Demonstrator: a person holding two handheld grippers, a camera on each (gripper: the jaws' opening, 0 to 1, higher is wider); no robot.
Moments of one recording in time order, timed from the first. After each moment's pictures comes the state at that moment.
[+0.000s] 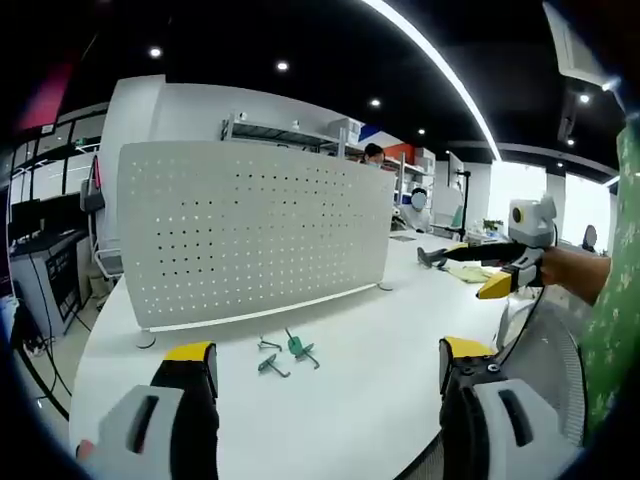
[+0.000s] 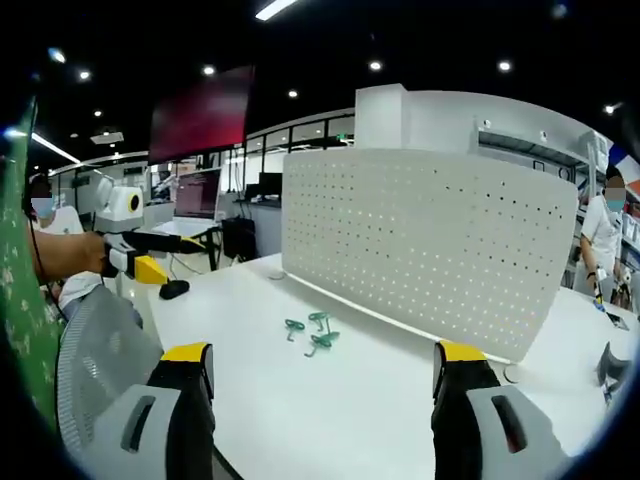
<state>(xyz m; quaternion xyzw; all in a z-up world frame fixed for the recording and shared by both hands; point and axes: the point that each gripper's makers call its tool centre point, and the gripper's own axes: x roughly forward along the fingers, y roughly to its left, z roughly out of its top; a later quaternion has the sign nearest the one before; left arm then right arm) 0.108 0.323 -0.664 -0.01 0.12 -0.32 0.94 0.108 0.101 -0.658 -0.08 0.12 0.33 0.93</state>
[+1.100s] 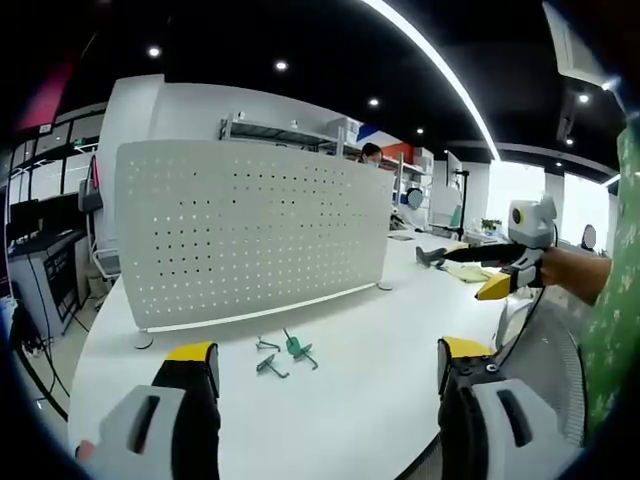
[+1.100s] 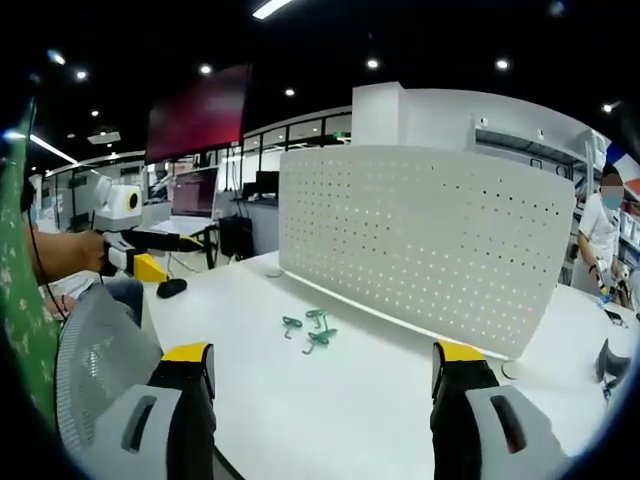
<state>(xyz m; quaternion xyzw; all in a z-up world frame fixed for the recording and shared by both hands) 0.110 0.321 -0.665 -0.01 0.12 -0.33 0.94 0.108 0.098 -0.660 -0.08 0.13 0.32 0.93</state>
